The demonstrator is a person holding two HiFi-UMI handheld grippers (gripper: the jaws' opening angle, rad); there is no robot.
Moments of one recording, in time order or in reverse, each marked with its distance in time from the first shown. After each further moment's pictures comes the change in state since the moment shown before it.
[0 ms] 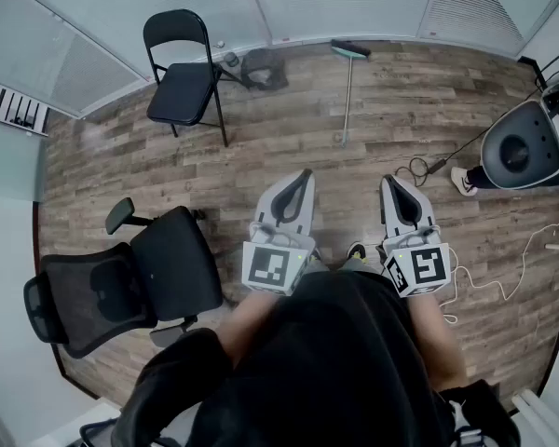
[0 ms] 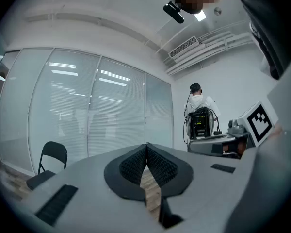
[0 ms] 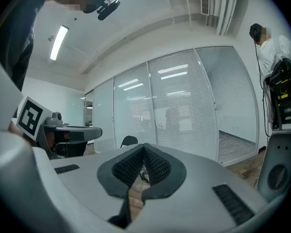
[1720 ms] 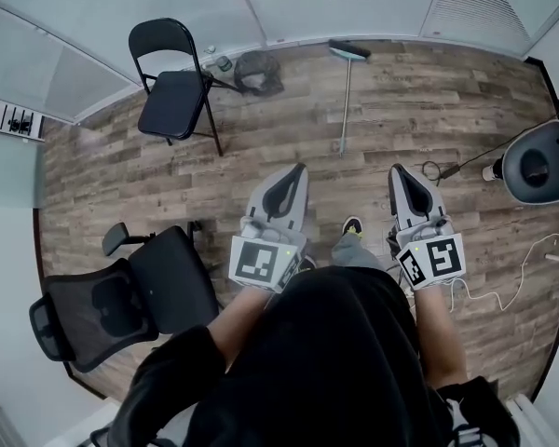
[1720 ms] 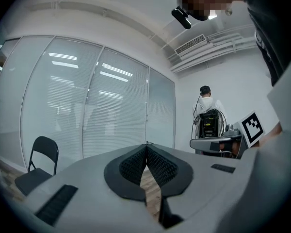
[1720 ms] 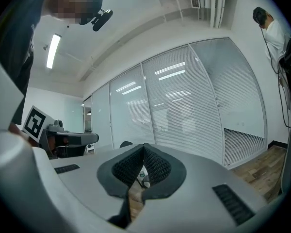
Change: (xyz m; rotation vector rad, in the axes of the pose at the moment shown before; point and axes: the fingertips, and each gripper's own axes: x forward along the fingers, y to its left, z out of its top) left arm 0.130 0.052 -0.006 -0.022 0.040 -0.021; right arm 0.106 -0.107 0.008 0.072 -0.039 0.046
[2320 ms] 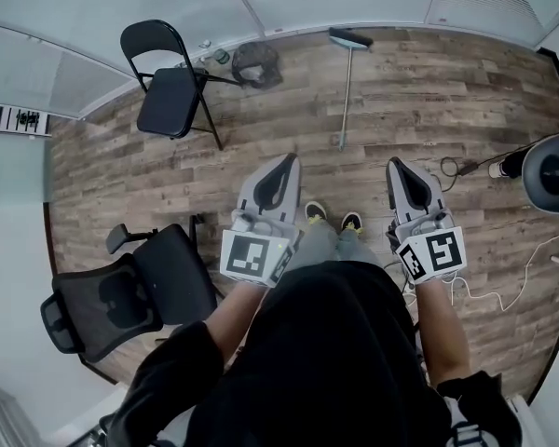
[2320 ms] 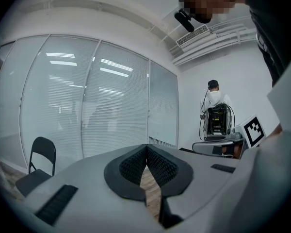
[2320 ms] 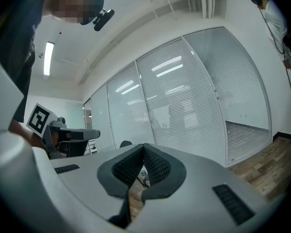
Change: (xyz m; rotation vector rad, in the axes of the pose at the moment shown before) left arm 0.090 -0.013 0.003 0.021 0.067 0.037; right arm 0.025 -0.089 -0.009 0.067 0.017 0.039
